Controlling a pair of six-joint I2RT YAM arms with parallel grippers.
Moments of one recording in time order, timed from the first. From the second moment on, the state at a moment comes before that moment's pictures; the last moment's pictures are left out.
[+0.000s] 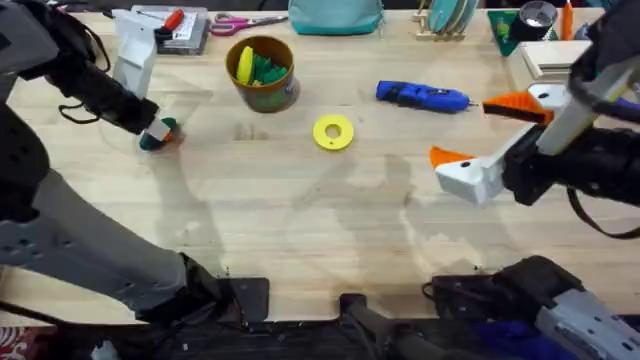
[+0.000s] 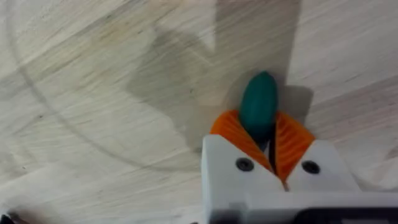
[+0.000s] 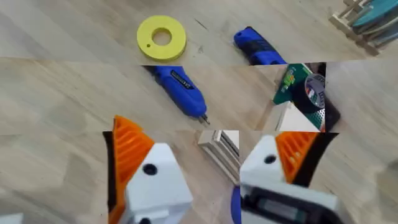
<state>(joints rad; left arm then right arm) 0.48 1.89 1.30 -0.85 0.09 0.92 0.34 0.68 0.88 -0.95 -0.12 -0.28</state>
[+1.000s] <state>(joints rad) 0.44 1.26 1.33 -0.99 0.01 0.22 0.34 0.68 0.88 -0.95 -0.12 -0.28</state>
